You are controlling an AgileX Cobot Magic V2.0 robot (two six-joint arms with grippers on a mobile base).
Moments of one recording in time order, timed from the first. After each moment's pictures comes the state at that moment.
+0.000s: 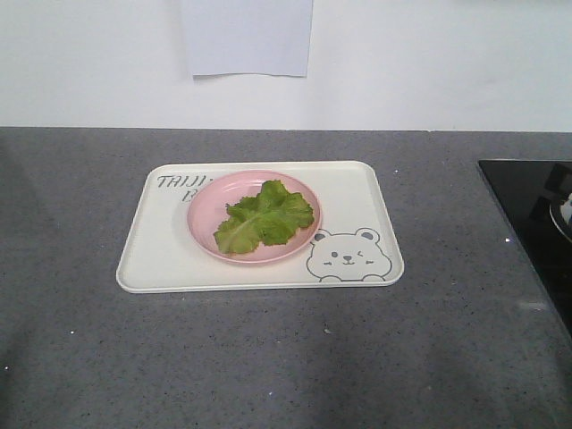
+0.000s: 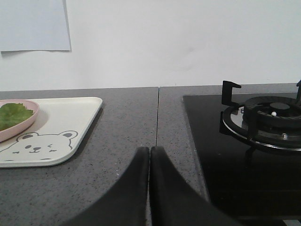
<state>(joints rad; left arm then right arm) -0.01 -0.01 0.02 -0.20 0.02 0.13 0.00 -0.01 0.03 0.01 0.10 0.04</state>
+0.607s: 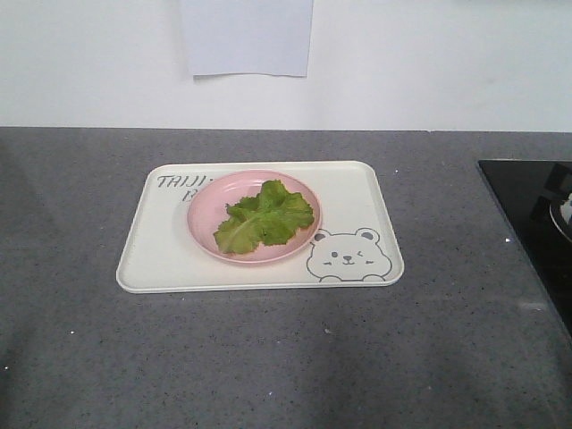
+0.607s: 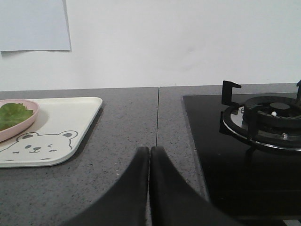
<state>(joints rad) -0.01 -0.01 0.02 -0.20 0.02 0.13 0.00 -0.01 0.03 0.01 0.10 0.04</state>
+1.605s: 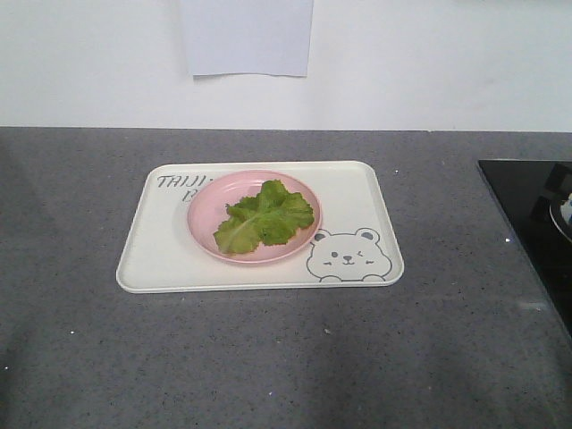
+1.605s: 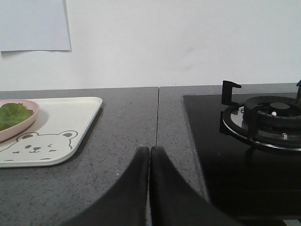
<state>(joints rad) -0.01 -0.01 0.02 -0.20 0.02 0.13 0.00 -0.01 0.03 0.01 0.10 0.04</state>
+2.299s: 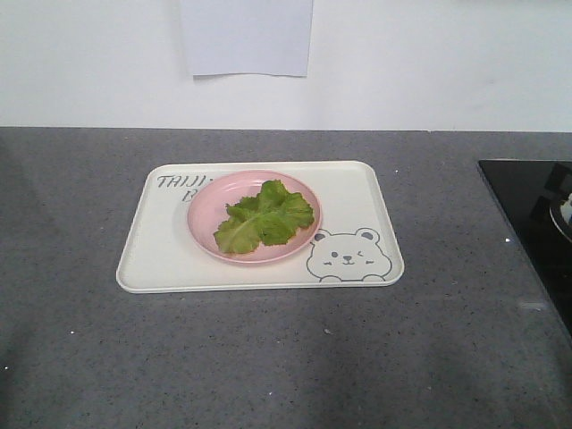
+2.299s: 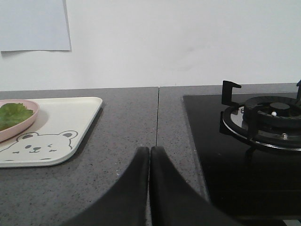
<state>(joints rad) -0.01 -0.01 0.02 -0.20 0.02 0.13 0.00 -0.01 0.03 0.01 0.10 0.04</state>
